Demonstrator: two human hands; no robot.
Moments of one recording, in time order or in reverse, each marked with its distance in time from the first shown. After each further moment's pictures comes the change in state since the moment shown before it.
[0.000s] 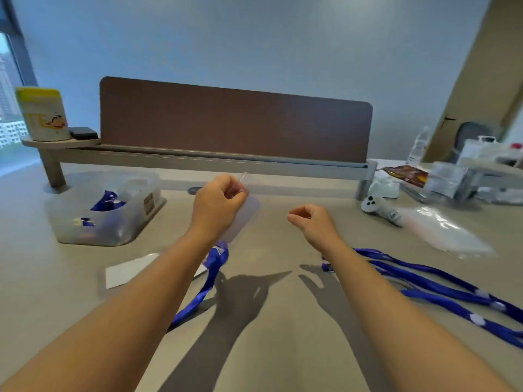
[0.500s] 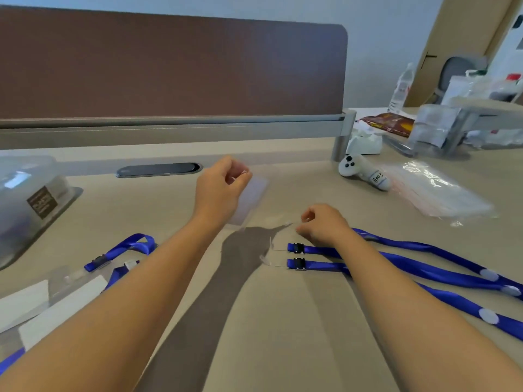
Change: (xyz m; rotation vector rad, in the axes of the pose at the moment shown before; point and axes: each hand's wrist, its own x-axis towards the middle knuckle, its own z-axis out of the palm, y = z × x) left_hand 0.052 -0.025 0.156 -0.072 -0.133 -0.025; right_hand 0.083 0.132 -0.054 -0.473 -0.090 0.295
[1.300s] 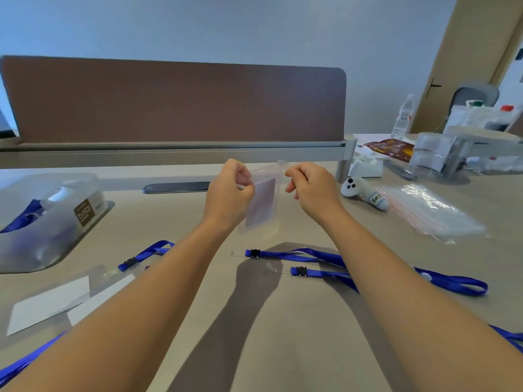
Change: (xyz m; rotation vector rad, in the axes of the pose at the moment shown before) left_hand -0.012 0.041 -0.024 0.014 0.041 -0.062; right_hand -0.041 -0.073 -0.050 0.391 0.378 -0.489
